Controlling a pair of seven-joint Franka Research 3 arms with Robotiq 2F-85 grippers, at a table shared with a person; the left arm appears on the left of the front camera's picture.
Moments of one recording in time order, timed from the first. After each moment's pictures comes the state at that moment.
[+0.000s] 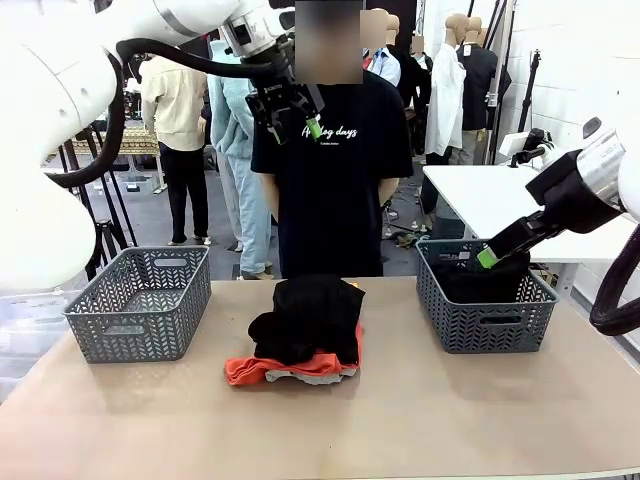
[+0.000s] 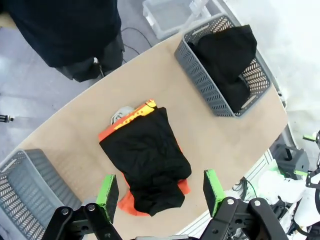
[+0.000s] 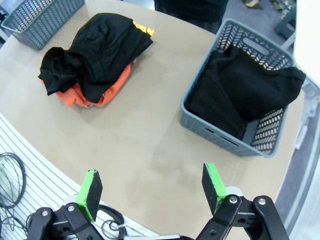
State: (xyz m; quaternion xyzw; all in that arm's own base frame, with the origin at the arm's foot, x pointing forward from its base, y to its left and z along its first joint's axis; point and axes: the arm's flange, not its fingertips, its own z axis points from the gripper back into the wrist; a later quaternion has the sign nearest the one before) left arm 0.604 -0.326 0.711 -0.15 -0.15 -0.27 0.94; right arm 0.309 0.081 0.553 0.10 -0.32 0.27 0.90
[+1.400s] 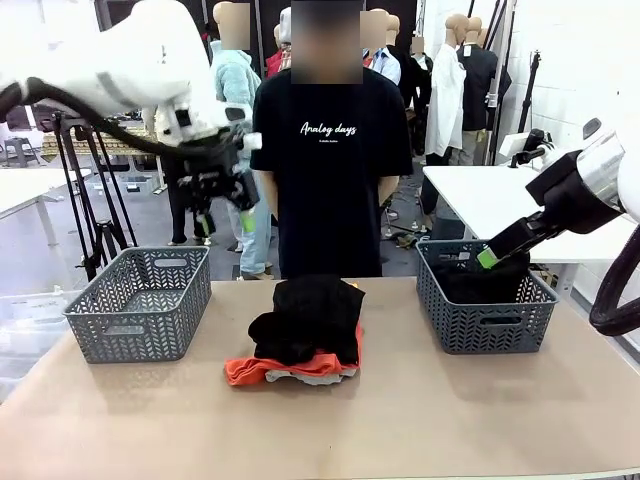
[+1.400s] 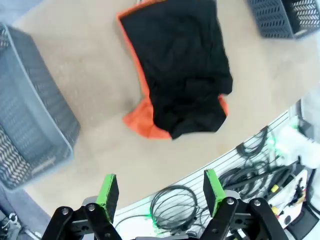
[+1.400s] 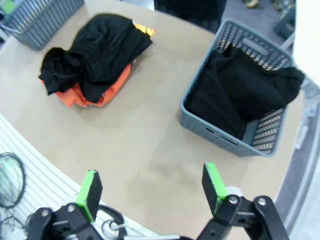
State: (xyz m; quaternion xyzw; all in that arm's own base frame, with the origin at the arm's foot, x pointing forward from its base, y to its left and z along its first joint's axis) left arm 0.500 -0.223 0.570 -0.09 0.00 -0.21 0.97; right arm 0.309 0.081 0.553 0.10 -0.32 0.27 0.90
